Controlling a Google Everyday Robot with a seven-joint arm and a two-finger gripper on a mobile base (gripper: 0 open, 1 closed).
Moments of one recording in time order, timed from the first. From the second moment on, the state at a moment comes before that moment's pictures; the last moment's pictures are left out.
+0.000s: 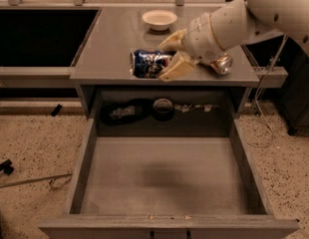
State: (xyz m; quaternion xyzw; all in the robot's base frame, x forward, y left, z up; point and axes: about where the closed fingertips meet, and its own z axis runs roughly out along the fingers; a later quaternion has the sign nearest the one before) arm 0.604 -0.028 0.936 -0.69 0.57 0.13 0.43
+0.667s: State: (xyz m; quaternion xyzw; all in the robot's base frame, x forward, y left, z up) arm 0.547 -0.066 0.866 -0.63 0.61 0.10 0.47
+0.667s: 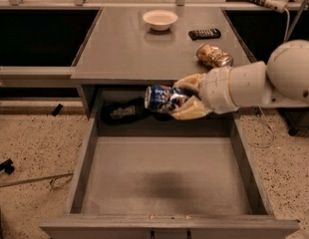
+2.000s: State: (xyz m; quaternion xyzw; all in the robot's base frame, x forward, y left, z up) arm 0.539 -0.006 0.773 -0.64 0.60 0.18 0.44
